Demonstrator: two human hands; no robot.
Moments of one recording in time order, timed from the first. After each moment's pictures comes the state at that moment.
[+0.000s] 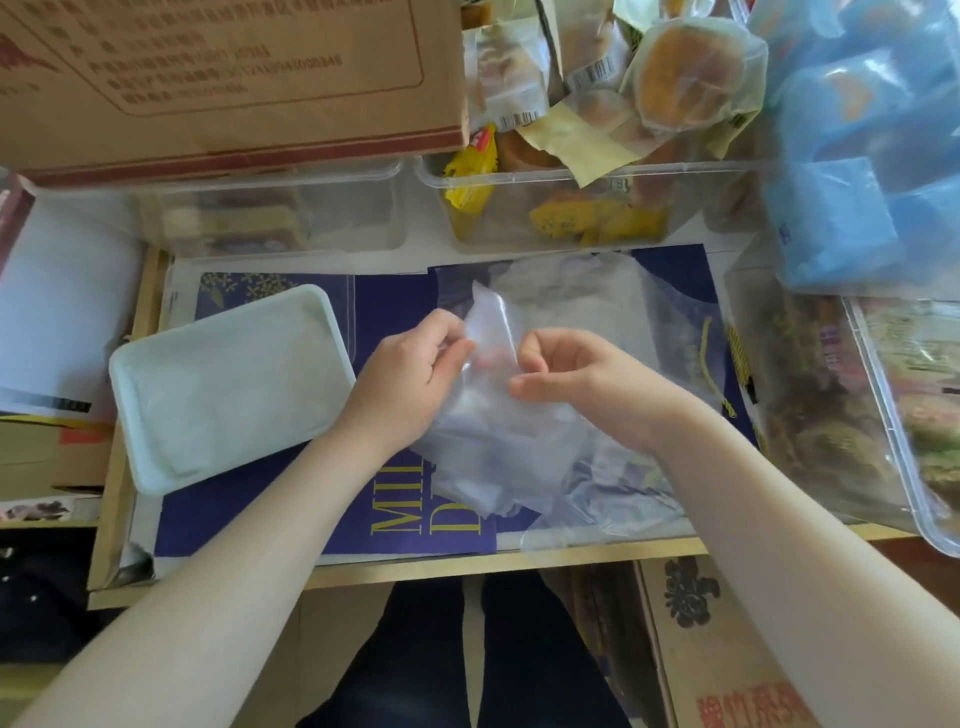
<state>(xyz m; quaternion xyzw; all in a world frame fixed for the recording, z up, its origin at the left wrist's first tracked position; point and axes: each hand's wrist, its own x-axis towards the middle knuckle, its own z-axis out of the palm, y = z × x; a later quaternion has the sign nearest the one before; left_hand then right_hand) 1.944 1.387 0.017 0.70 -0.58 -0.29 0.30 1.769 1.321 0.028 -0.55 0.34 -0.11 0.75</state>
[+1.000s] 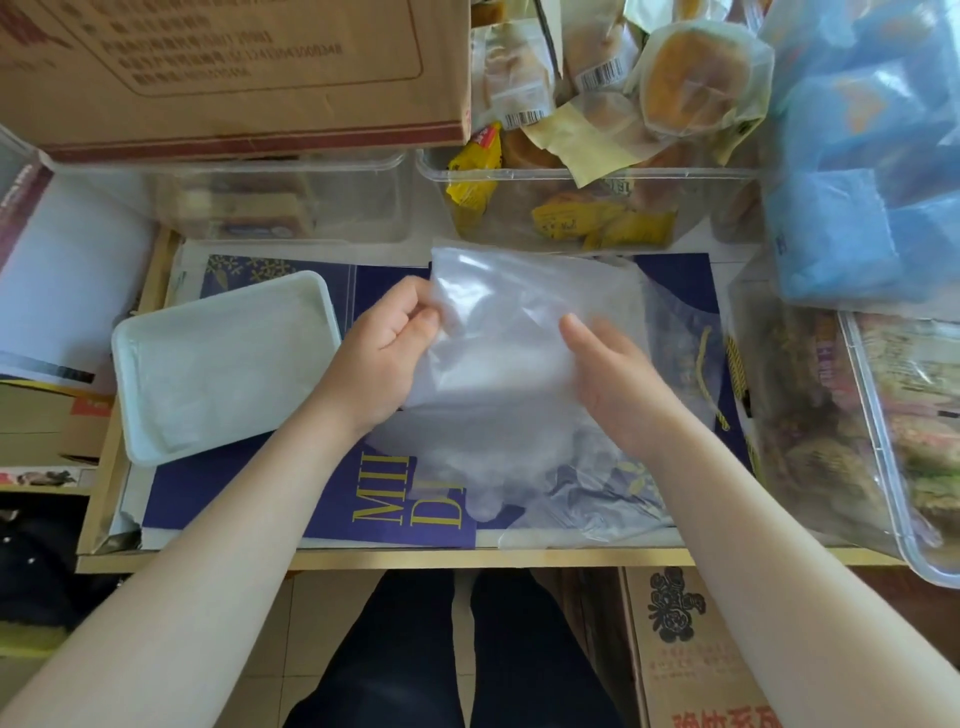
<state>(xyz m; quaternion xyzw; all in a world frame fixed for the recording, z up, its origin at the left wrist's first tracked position) 1.942 1.387 0.032 0.65 -0.47 -0.42 0.43 1.749 1.317 0.012 -0.43 0.52 -0.20 0.71</state>
